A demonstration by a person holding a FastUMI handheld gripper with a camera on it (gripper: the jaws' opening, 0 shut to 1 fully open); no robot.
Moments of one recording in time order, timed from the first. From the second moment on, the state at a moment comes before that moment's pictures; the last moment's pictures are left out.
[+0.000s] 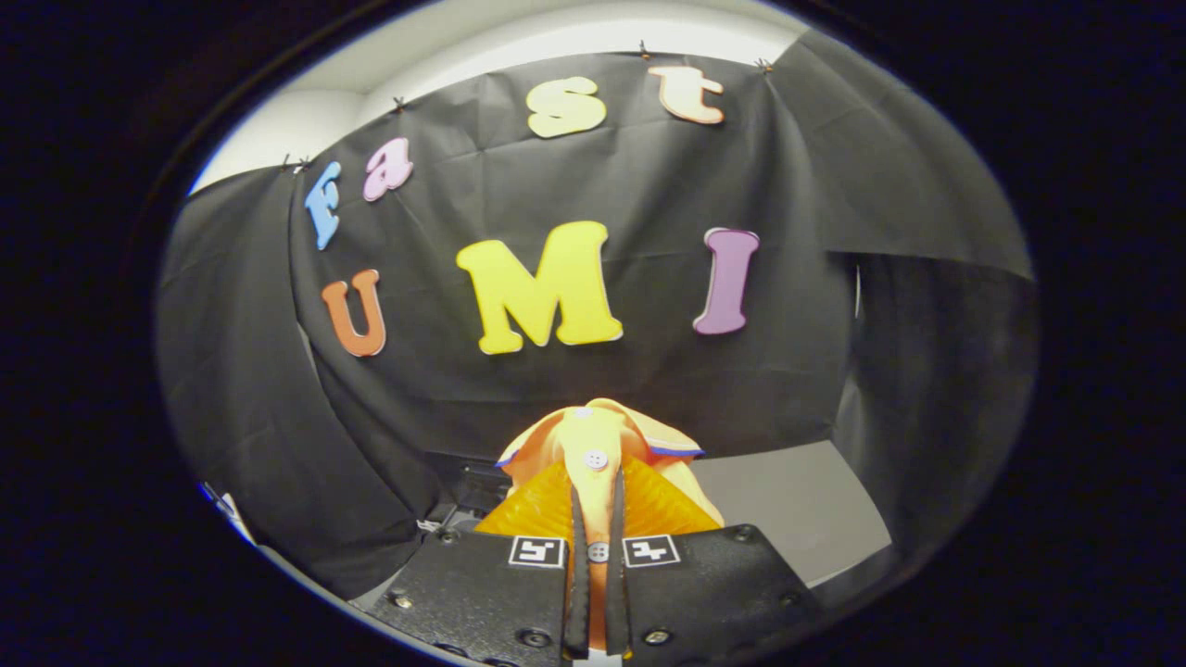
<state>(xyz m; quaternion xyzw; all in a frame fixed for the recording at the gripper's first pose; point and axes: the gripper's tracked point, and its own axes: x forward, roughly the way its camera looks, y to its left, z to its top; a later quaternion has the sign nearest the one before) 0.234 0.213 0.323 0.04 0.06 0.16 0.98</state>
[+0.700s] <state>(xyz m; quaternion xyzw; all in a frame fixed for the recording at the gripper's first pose) 0.237 0.400 0.287 0.03 0.11 0.28 0.95</state>
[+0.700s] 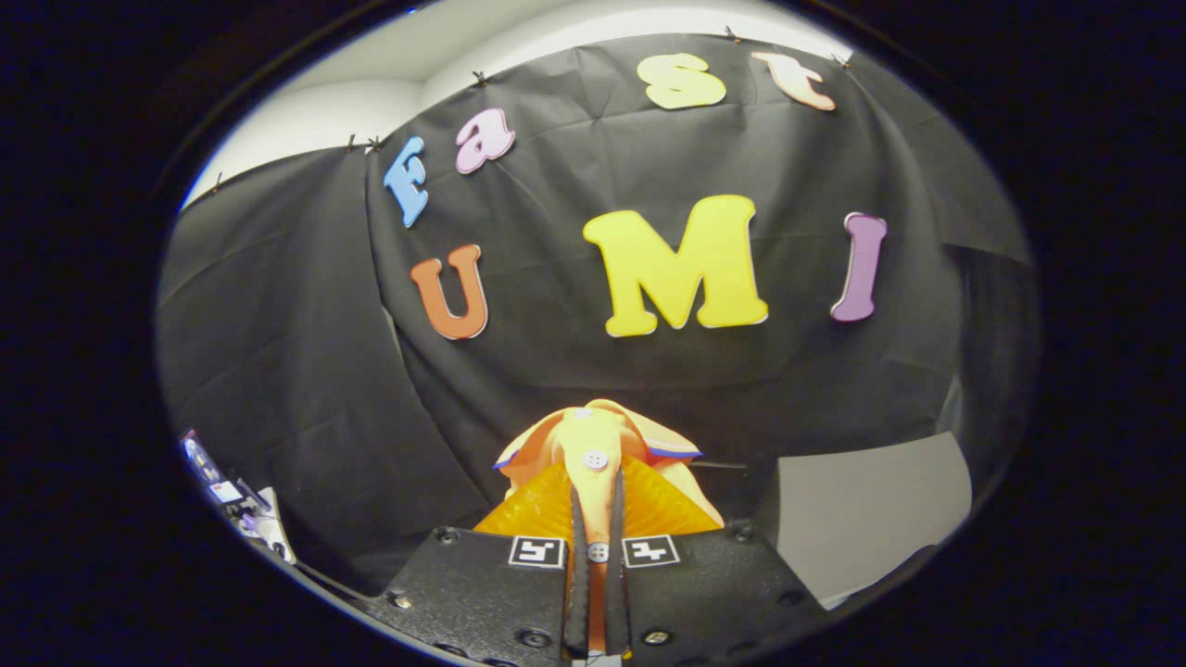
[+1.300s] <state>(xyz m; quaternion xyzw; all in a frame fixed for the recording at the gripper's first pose) 0.332 0.479 0.143 0.02 0.25 0.30 0.92</state>
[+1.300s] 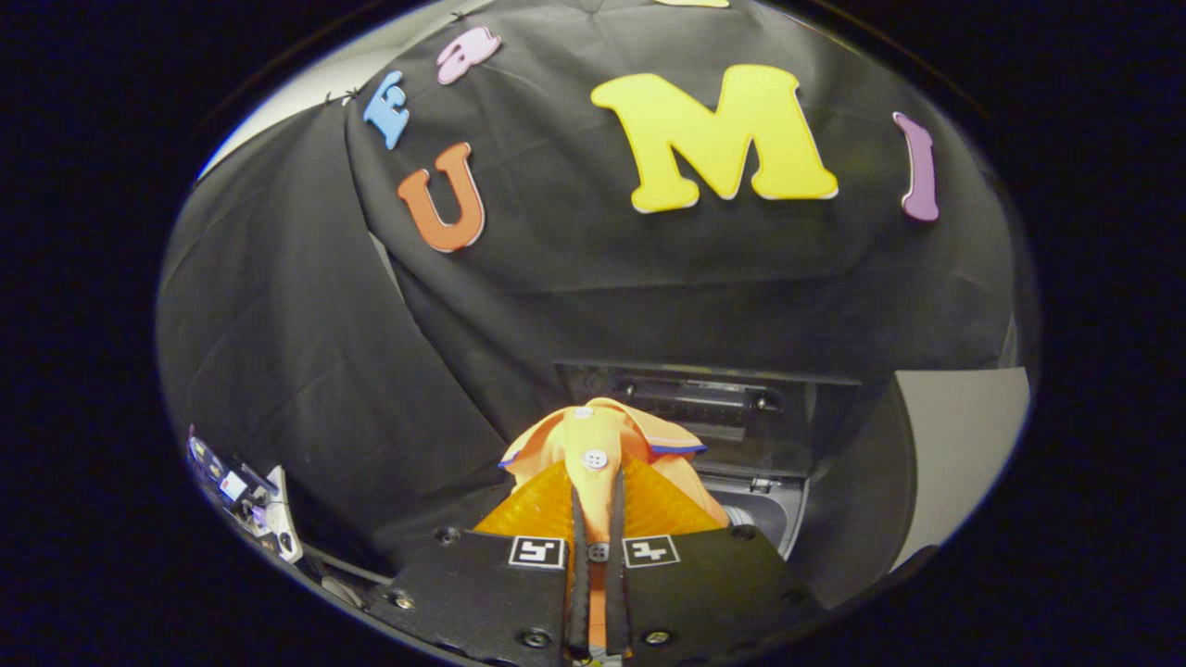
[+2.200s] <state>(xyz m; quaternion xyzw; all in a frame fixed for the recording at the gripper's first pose) 0.407 0.473 -0.035 -0.01 0.40 0.23 0.89</state>
